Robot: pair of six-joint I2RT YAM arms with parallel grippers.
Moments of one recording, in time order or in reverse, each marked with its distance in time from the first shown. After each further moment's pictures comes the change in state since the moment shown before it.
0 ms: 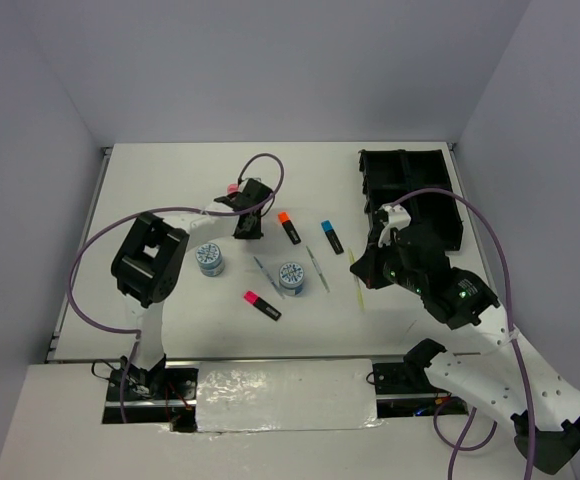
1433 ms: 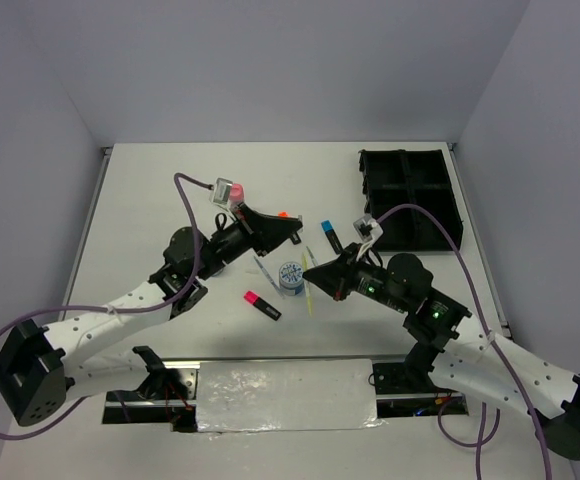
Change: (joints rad) left arm -0.246 -0.882 -0.652 1.057 0.480 -0.397; right arm 0.247 -0.074 -0.323 0.731 -0.115 0.235
